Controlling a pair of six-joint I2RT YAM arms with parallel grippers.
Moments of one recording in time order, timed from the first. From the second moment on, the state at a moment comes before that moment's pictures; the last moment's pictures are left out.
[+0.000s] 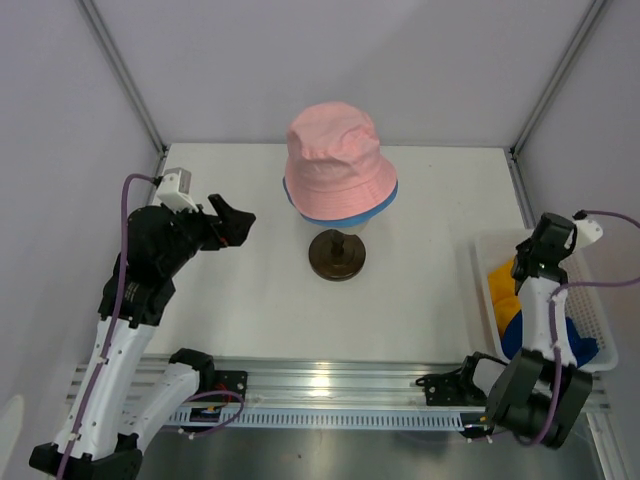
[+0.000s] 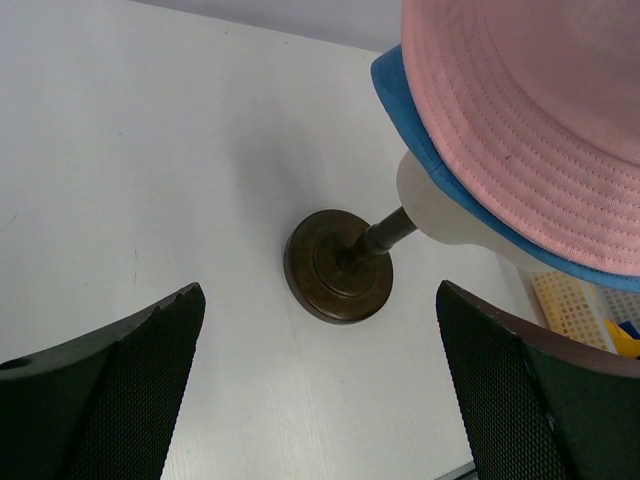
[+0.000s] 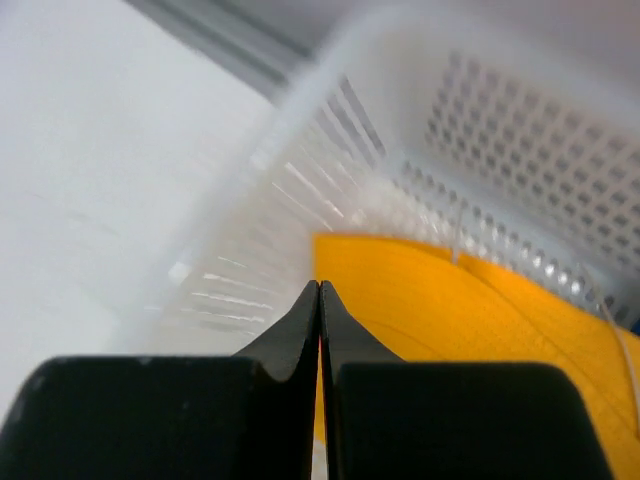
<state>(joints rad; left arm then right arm) -0.23 0.75 1.02 -0.53 0.16 -0.42 -0.40 1.18 0.71 -0.17 0.32 0.47</state>
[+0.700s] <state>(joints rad) -0.20 0.74 1.01 -0.50 0.21 -0.42 -0.40 1.14 0.80 -0.27 0.22 0.46</state>
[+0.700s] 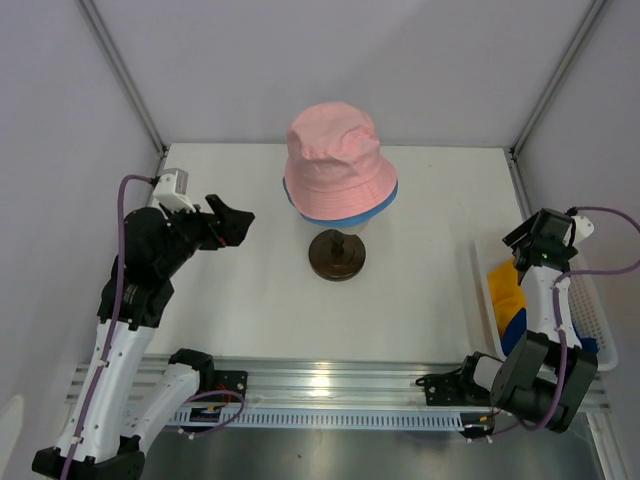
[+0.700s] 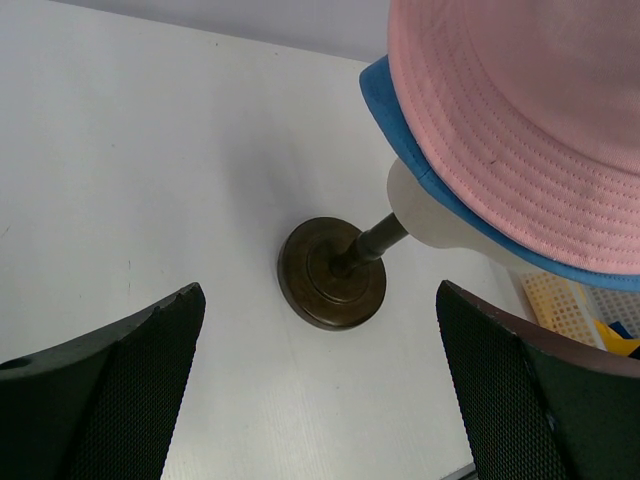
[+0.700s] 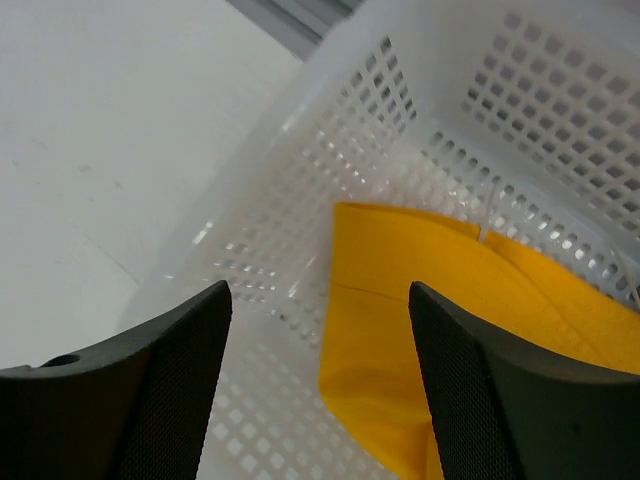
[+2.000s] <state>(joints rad) -0.15 0.80 1.01 -0.50 0.22 -0.42 -0.40 1.18 0.75 -0.17 0.20 0.47</state>
